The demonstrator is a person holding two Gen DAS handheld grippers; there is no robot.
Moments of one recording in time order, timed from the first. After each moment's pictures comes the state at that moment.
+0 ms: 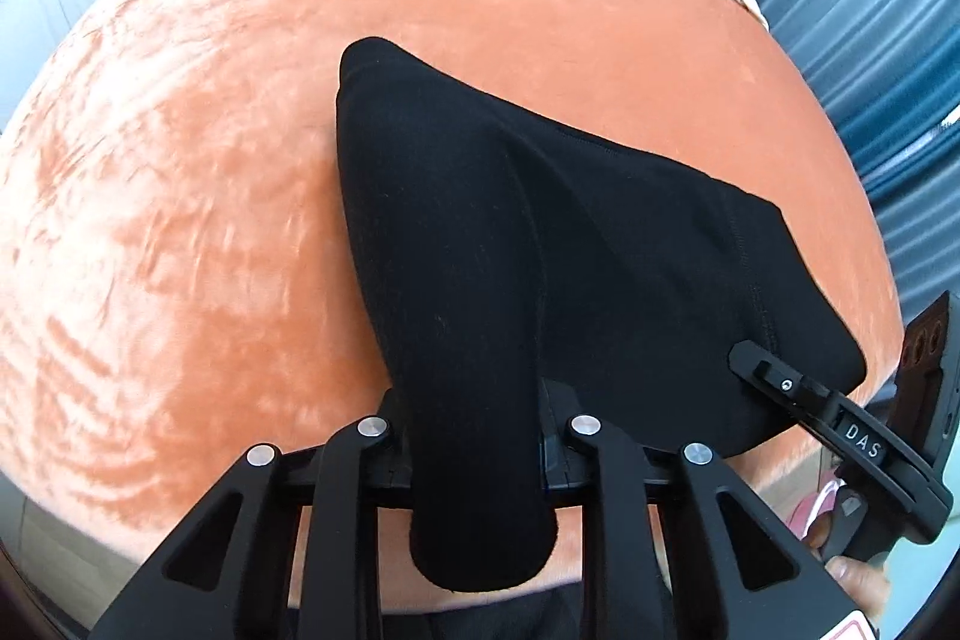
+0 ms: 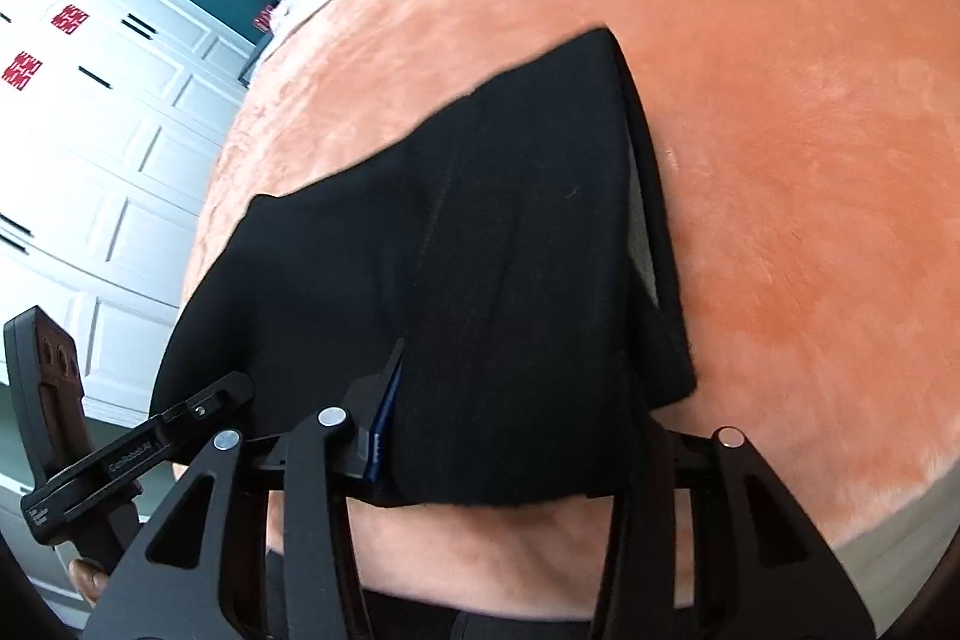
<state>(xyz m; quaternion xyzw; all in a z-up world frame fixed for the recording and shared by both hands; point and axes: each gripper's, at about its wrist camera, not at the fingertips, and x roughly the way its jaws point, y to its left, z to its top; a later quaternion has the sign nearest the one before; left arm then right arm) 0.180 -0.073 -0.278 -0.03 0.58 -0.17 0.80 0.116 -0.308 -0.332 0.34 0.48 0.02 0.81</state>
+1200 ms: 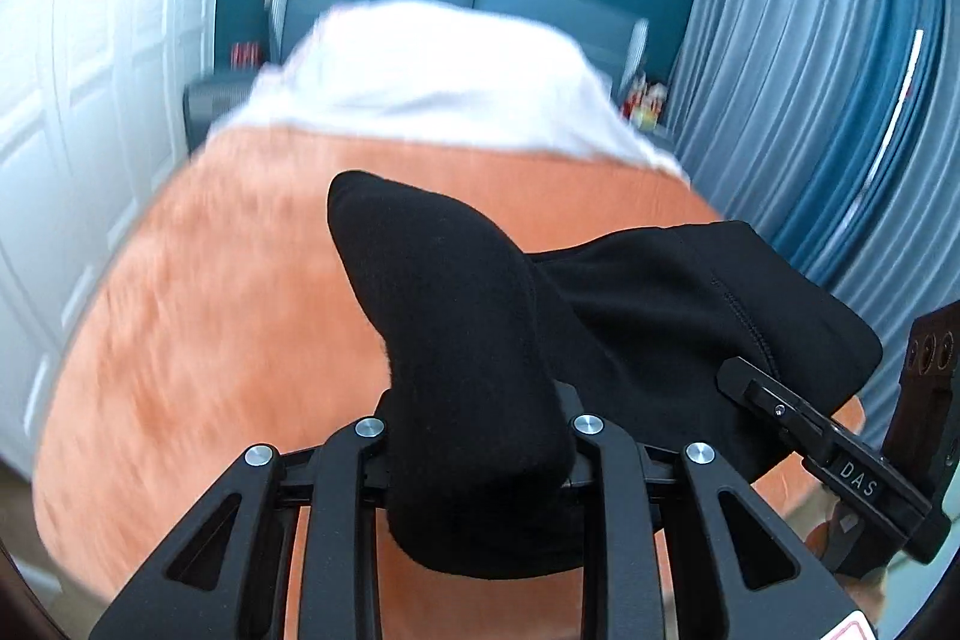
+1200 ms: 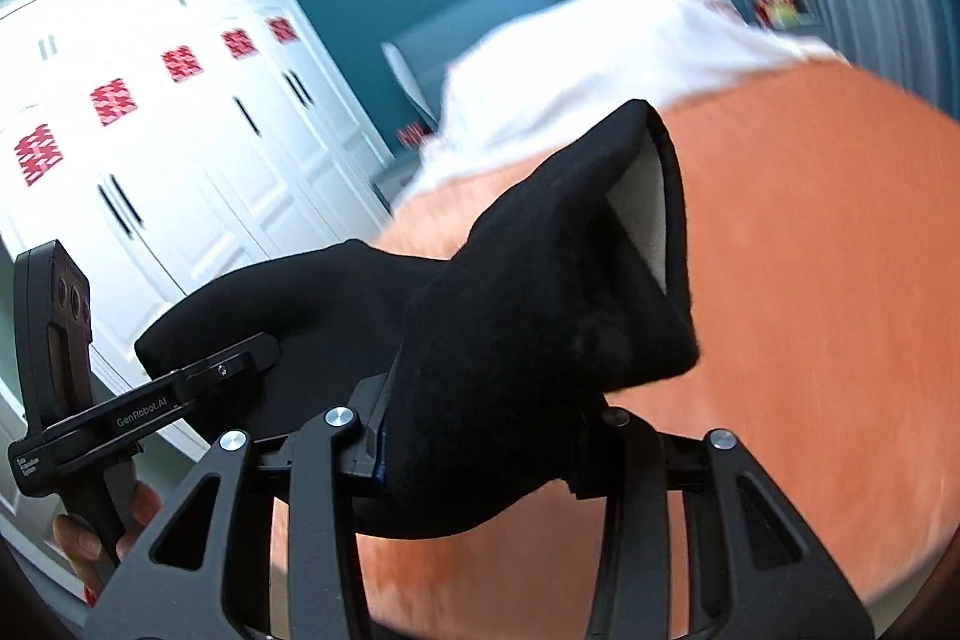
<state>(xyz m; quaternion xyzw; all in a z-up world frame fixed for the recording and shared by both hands) 0.188 -0.059 -0.049 -0.02 0.34 -0.21 0.92 0.114 -0.288 -0.094 0.24 0.26 0.10 0.93</state>
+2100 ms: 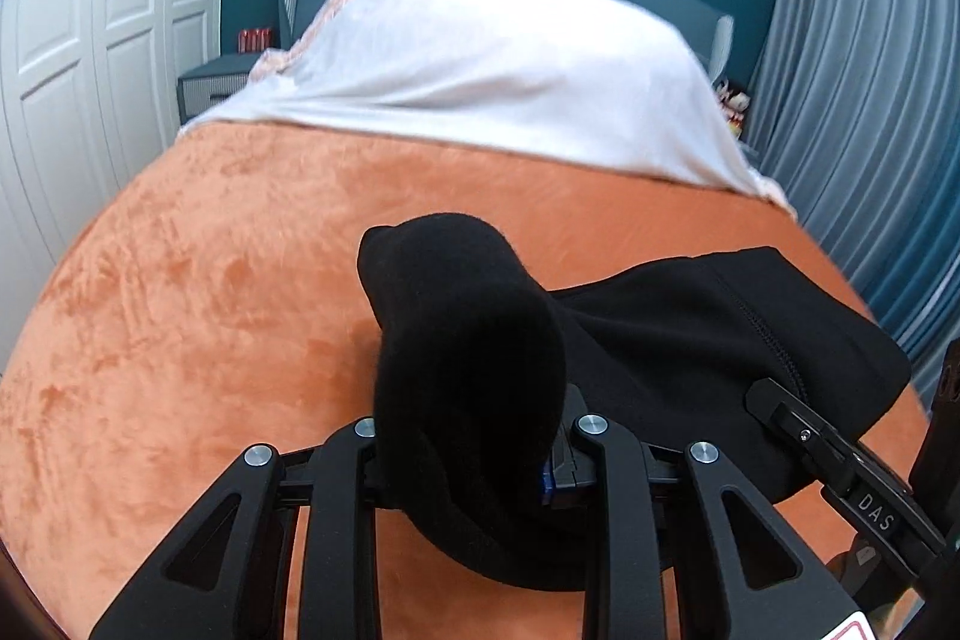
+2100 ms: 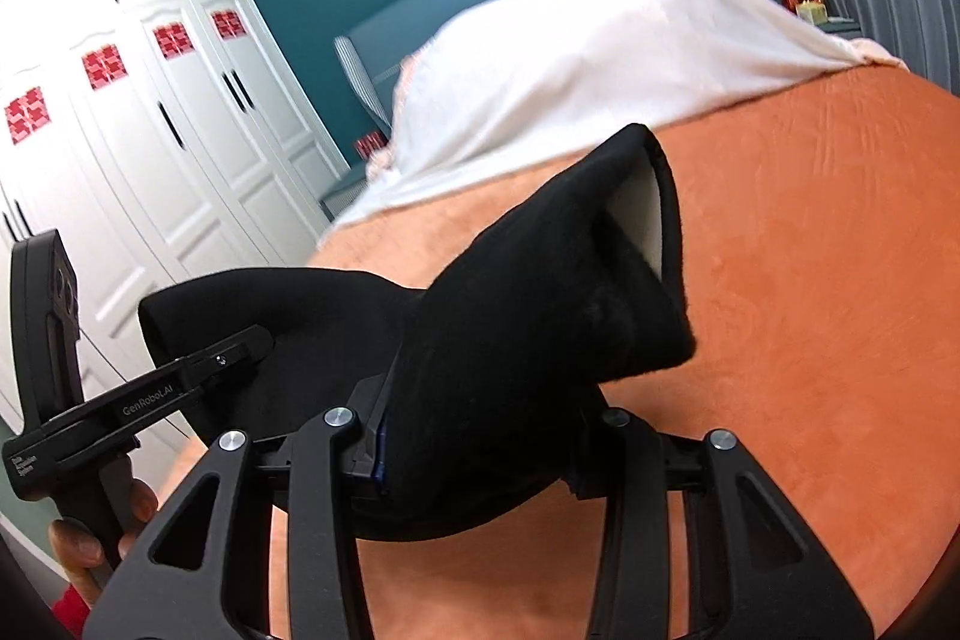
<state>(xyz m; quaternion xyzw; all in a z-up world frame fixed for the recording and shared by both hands) 0.536 -0.135 -0.197 -0.02 0.36 -0.16 0.92 0.474 -0.355 -0.257 0.23 0.28 0.08 0.93</state>
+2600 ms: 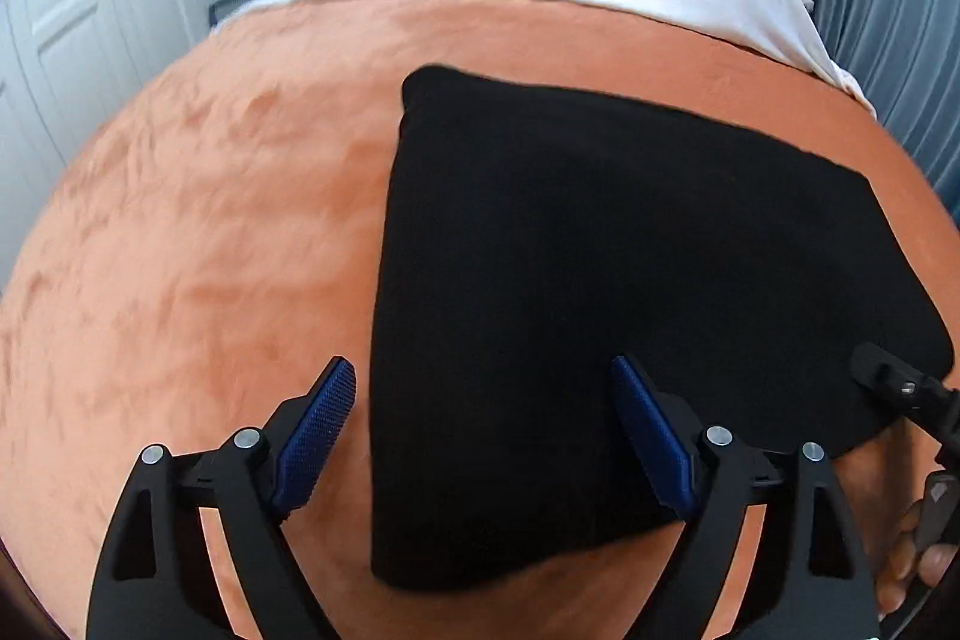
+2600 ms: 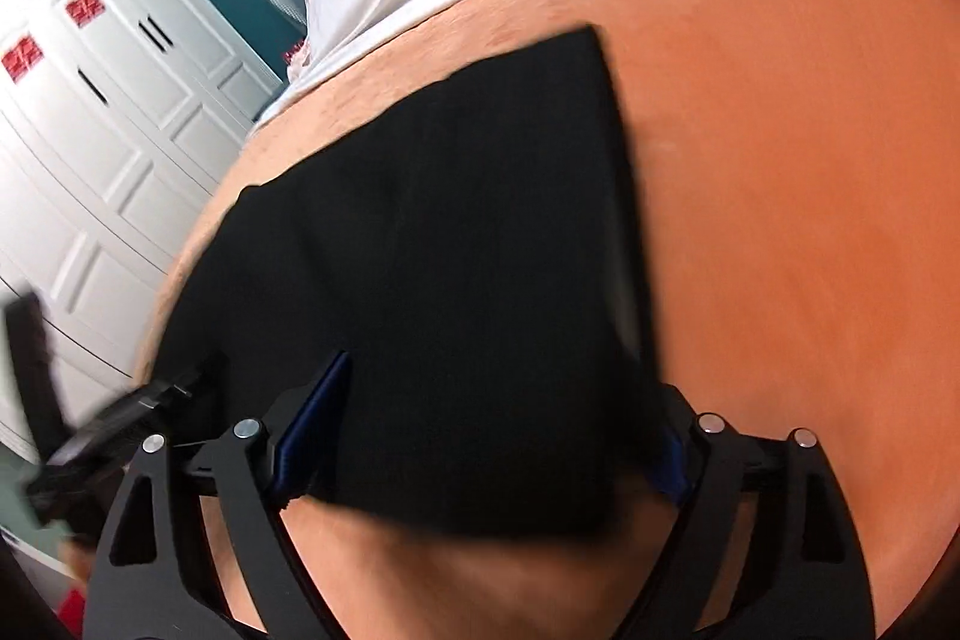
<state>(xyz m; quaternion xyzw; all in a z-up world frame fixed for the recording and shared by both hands) 0.528 -0.109 -0.336 0.03 0.46 -0.09 0.88 0.472 -0.380 -0.397 0.28 0.41 0.05 0.87</state>
